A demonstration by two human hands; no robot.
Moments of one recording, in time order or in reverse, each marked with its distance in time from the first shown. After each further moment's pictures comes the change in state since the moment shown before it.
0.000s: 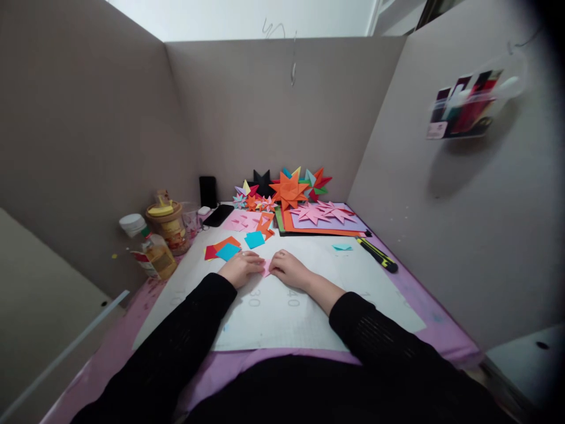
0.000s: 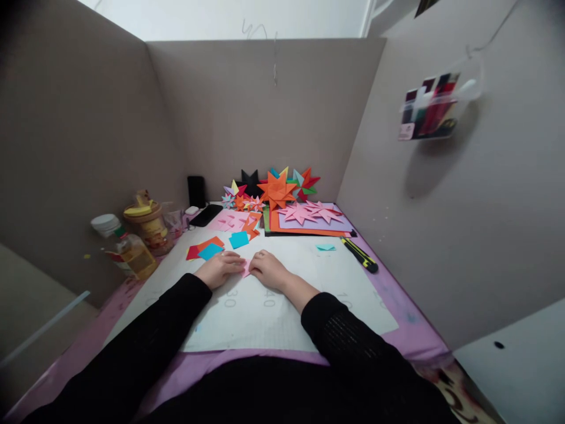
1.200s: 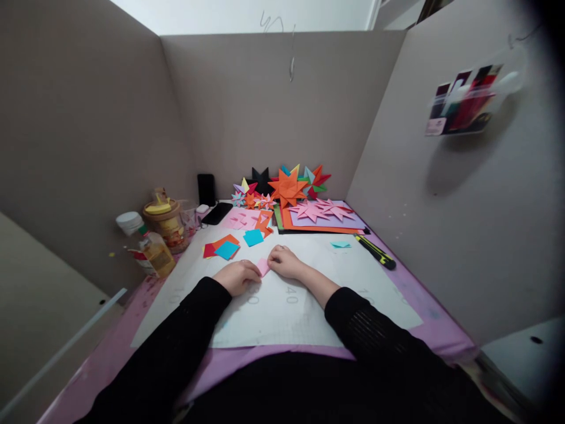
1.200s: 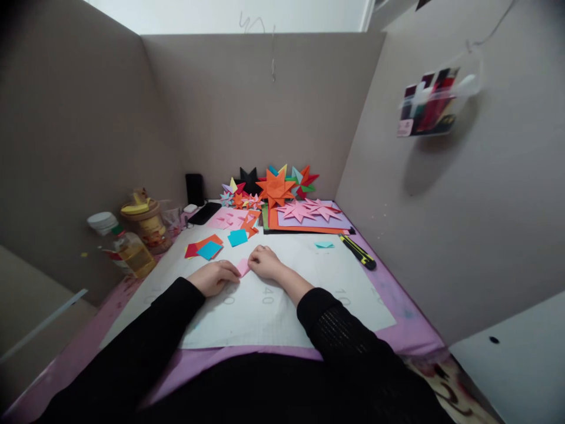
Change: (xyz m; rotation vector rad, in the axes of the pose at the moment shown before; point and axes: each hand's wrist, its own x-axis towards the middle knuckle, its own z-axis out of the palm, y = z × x) left_hand -0.014 0.017 -0.006 -0.190 -0.022 0.043; right_hand 0.011 0.015 0.015 0.057 -0.011 0.329
